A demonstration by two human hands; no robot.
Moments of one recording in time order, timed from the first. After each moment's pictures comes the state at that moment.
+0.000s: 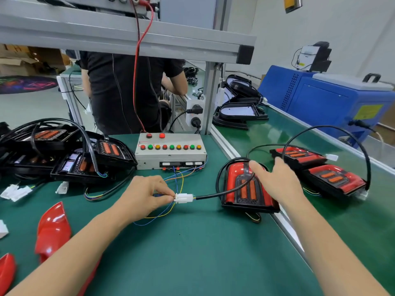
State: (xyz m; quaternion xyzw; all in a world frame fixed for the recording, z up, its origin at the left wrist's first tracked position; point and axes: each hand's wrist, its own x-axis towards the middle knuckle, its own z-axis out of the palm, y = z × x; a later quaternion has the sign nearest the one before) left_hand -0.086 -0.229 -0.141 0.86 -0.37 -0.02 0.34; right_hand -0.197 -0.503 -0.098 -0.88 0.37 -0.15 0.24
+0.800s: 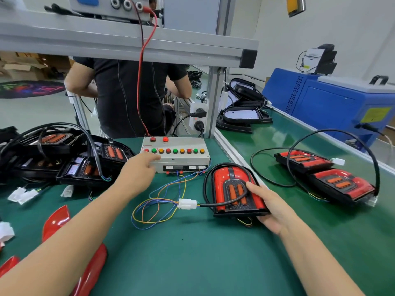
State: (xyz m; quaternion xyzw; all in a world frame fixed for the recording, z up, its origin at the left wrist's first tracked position) left_hand -0.050 -0.238 -0.114 0.92 -0.17 0.02 0.36; right_hand -0.196 -0.508 -0.157 -0.54 0.22 -0.05 0.81
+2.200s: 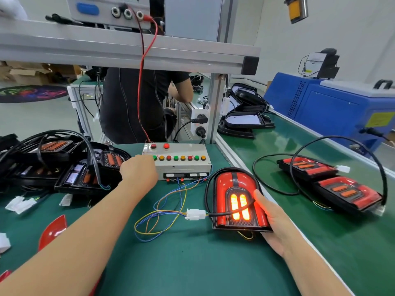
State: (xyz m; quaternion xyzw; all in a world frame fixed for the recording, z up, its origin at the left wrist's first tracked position) left_hand -0.008 -0.262 -0.119 0.99 -0.09 0.08 -0.03; right_hand -0.203 -0.502 -0.167 -0.57 0.21 -0.08 0.79
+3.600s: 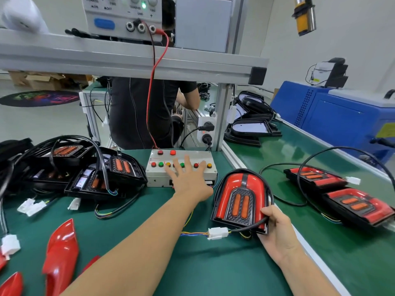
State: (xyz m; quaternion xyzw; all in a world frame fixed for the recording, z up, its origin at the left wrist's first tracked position) left_hand -0.037 -0.351 -0.135 0.98 -0.17 0.00 0.06; right_hand -0.191 -0.496 -0.175 -0.45 0.17 -0.15 0.87
